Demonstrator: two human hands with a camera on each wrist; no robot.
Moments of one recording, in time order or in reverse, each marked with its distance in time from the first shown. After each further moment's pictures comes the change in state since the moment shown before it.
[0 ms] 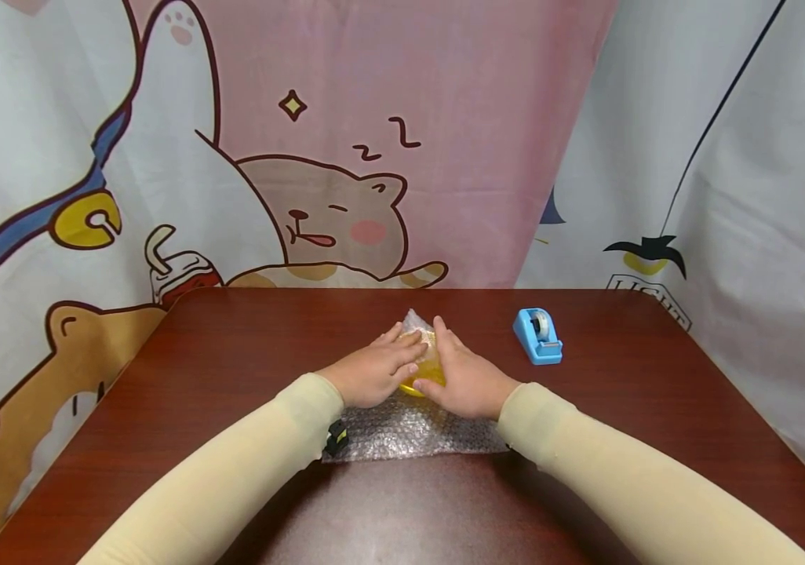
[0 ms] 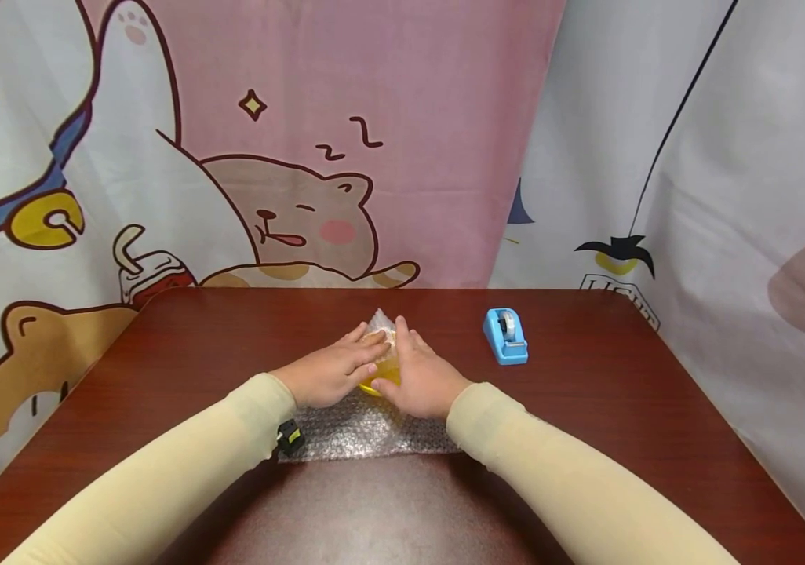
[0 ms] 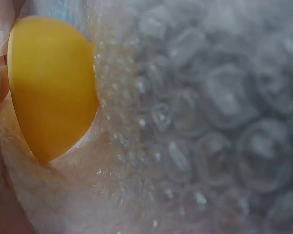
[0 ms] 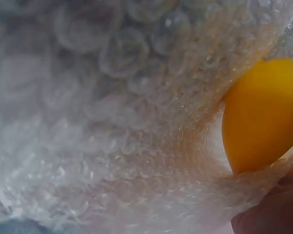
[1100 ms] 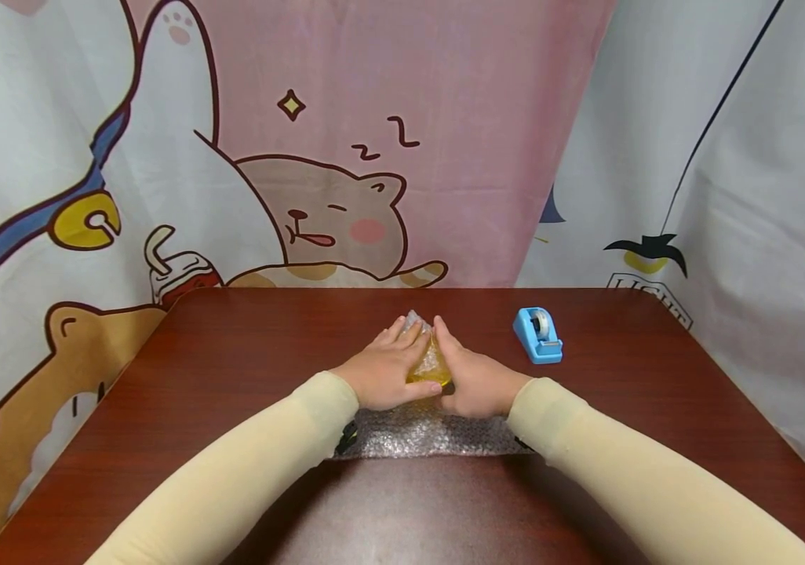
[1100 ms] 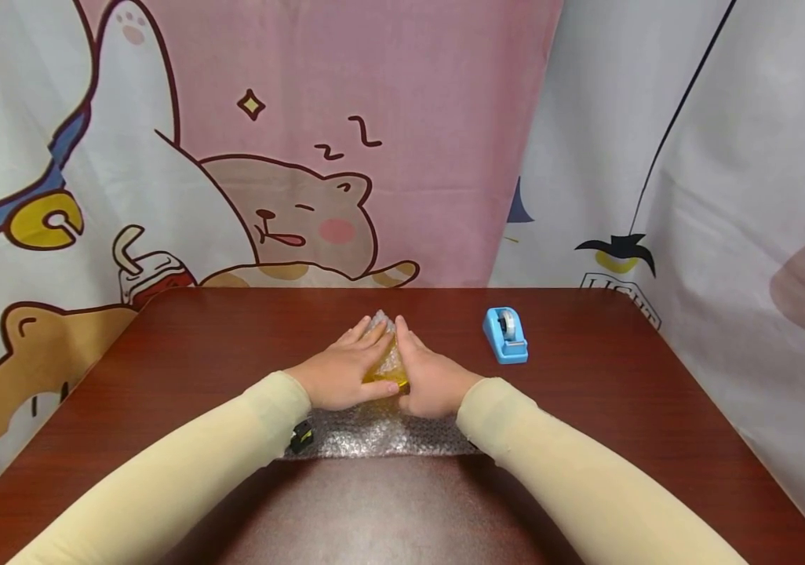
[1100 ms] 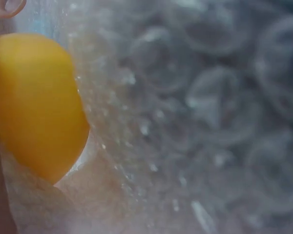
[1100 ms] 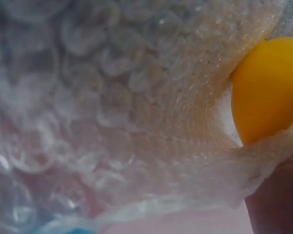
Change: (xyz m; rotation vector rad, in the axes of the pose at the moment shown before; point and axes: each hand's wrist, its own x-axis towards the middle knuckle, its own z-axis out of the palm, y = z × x) left_hand 0.012 0.014 0.006 0.204 -0.009 -0.071; right_hand -0.002 0.011 -0.011 0.096 -0.131 -0.065
